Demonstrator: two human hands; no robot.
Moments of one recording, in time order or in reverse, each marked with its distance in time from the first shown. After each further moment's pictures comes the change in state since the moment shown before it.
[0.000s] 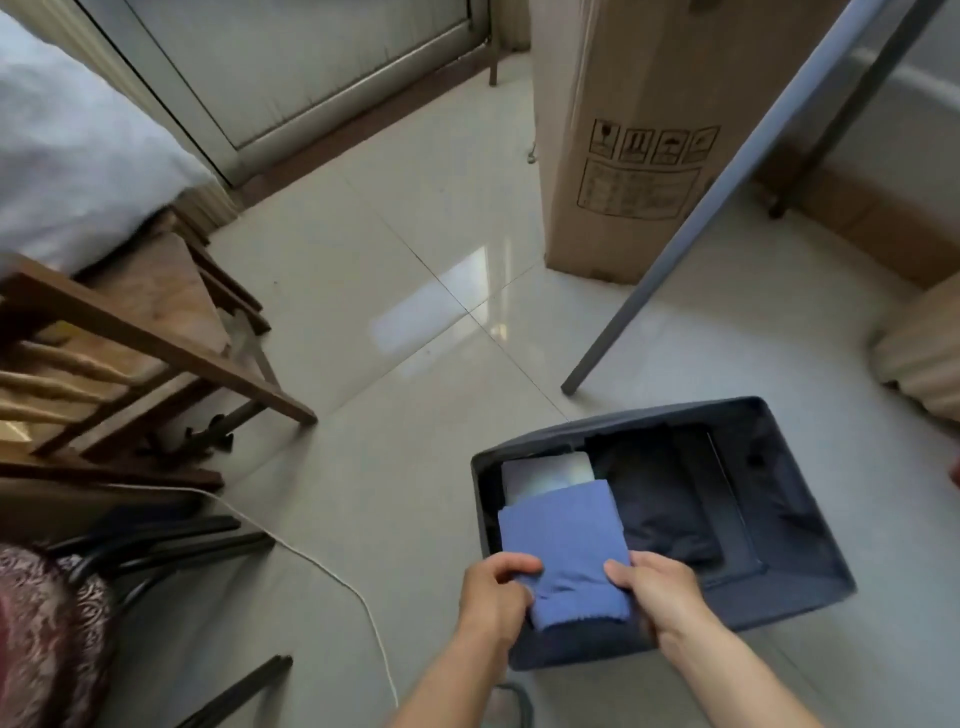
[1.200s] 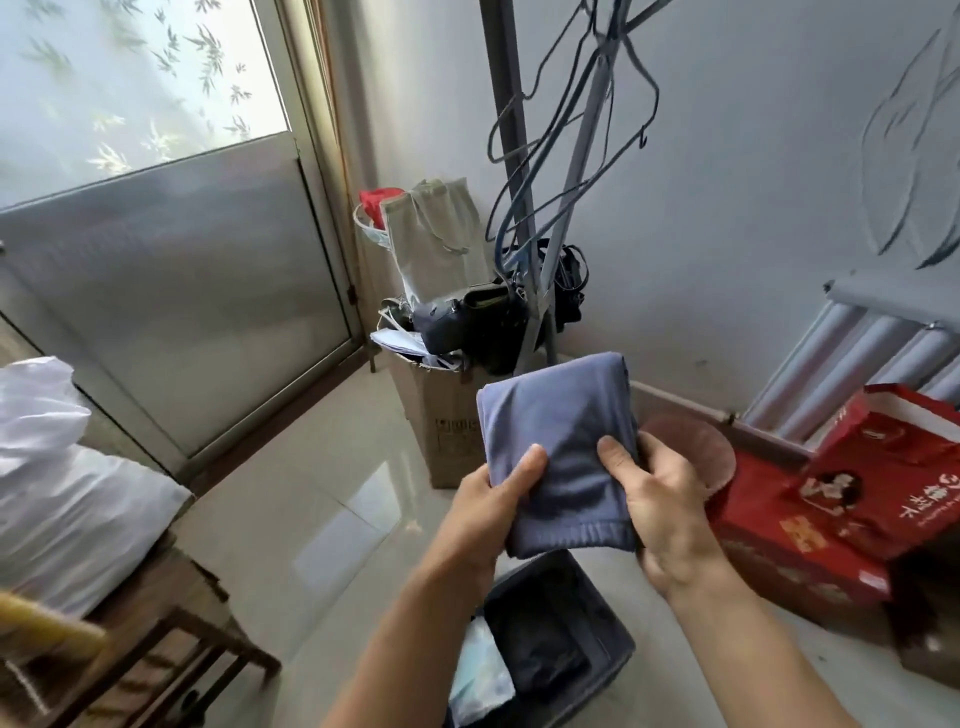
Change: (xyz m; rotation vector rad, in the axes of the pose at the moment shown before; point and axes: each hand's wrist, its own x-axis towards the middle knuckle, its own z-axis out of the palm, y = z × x) left_hand -0.500 0.324 -0.024 -0.046 -0.610 0.587; right_hand -0.524 -0.271 -0.176 0.525 0.108 -0.863
